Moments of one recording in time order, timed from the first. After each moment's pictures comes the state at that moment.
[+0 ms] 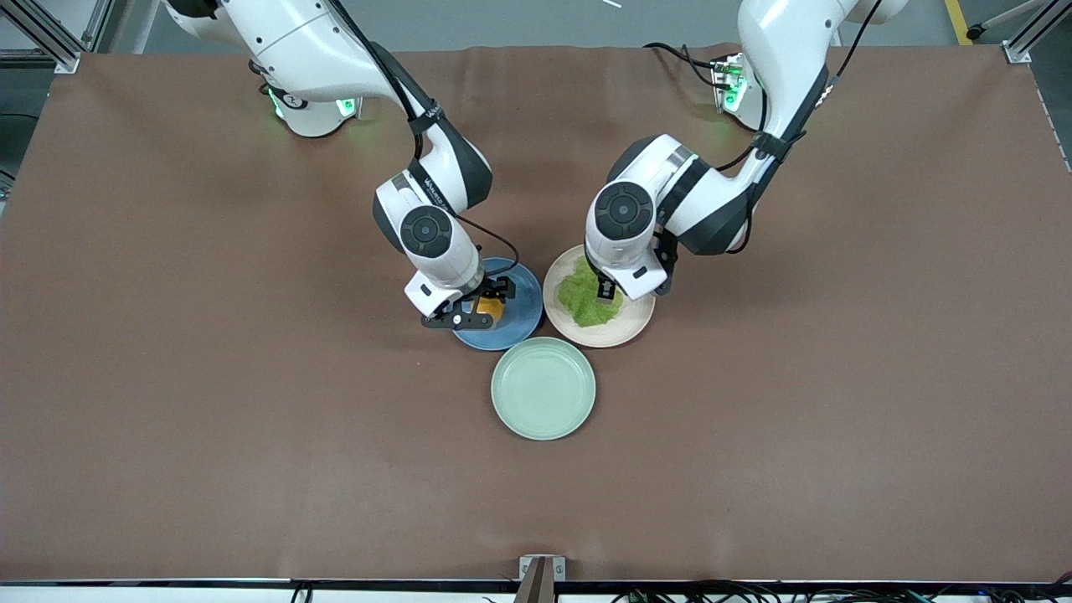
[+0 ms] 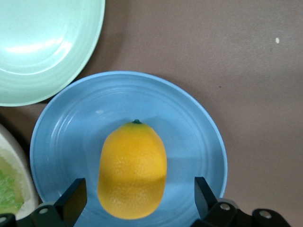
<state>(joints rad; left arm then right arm) -0.44 0.52 -0.29 -1.71 0.05 2.02 -2.16 0.59 0.58 0.07 -1.80 0.11 2.37 0.62</state>
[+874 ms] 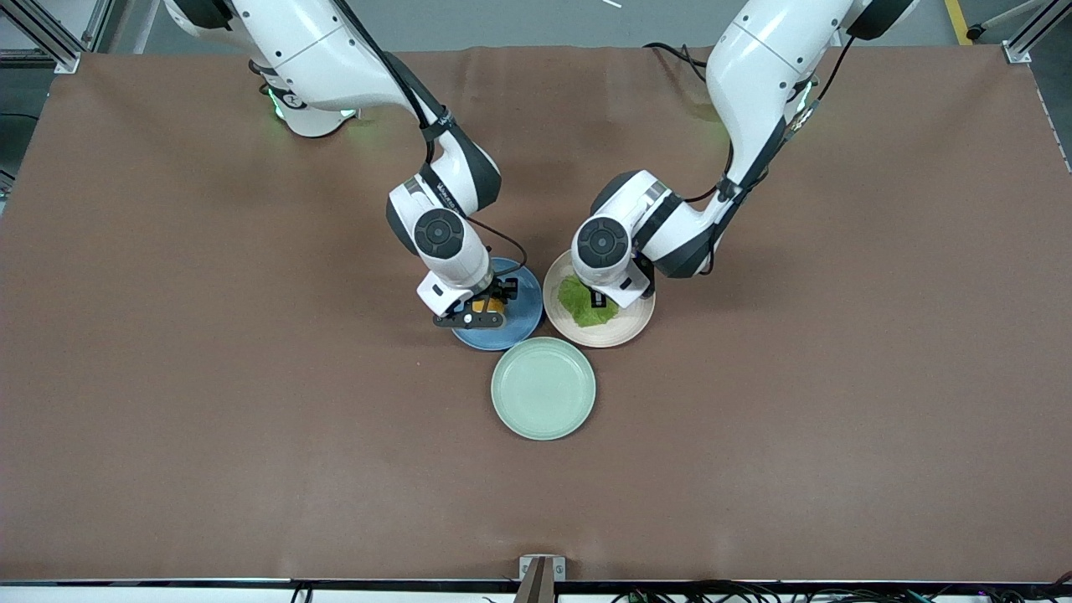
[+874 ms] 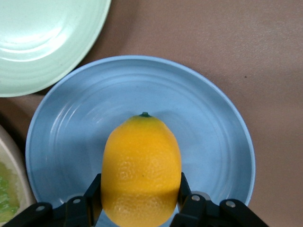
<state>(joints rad) -0.47 0.67 -0.28 -1.72 0.05 2.13 -2.32 0.61 0.61 0.07 -1.80 0.12 2.40 0.62</state>
